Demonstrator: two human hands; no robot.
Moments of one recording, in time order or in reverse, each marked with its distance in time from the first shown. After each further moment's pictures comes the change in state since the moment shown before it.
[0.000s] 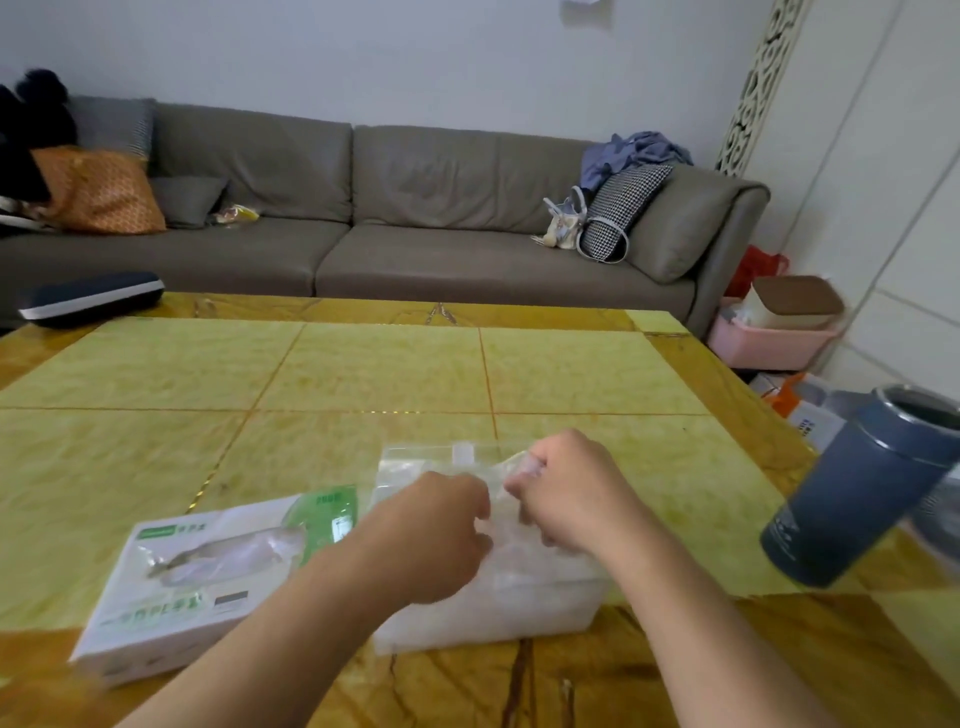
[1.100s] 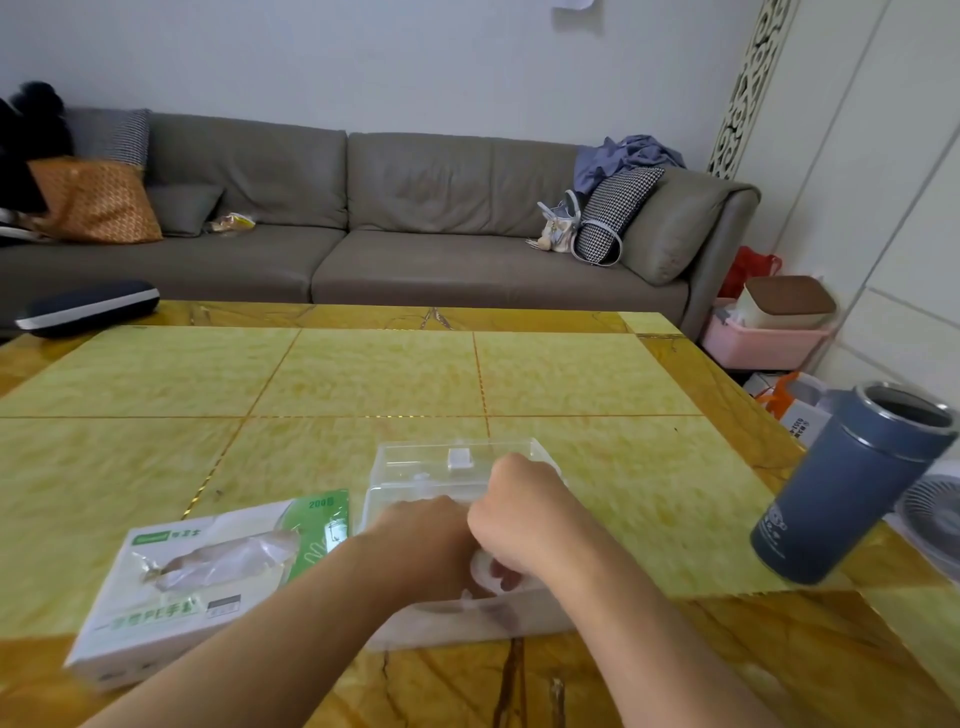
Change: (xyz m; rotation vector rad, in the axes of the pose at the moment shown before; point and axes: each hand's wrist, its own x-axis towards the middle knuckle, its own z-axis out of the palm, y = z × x) left_hand 0.013 0.007 0.006 0.361 -0.226 0.111; right_hand -0.030 -0.036 0.006 -0.145 -0.208 0.042
